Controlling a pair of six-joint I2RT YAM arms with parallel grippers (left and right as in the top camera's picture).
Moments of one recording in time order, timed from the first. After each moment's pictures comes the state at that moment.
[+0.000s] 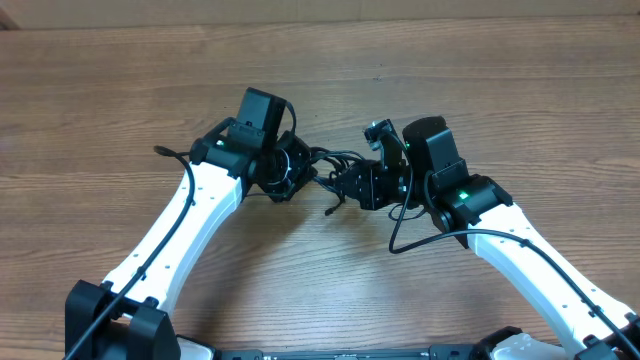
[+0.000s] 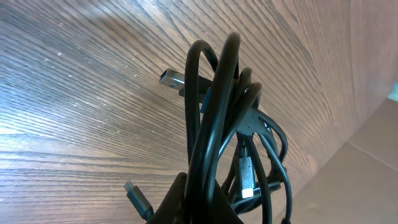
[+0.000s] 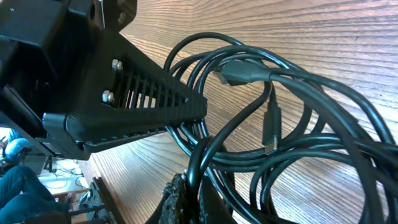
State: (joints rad) left arm -0.37 1.58 1.23 -0.76 0.37 -1.22; right arm 0.46 1.39 0.94 -0.32 -0.60 0.39
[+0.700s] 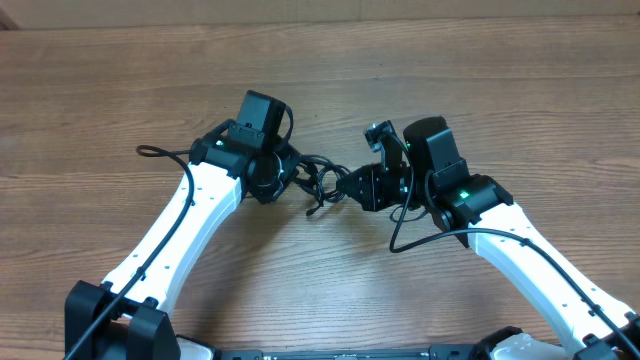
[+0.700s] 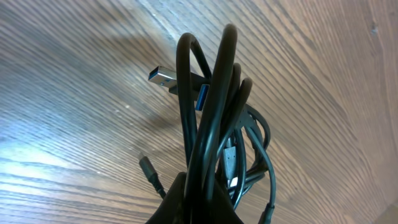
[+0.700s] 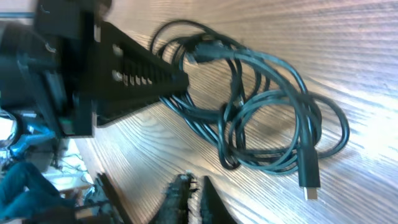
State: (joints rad) left arm -0.37 1.58 1.23 -0.82 0.15 -1.22; right arm 0.45 1.39 0.94 -0.35 -0.61 0.39
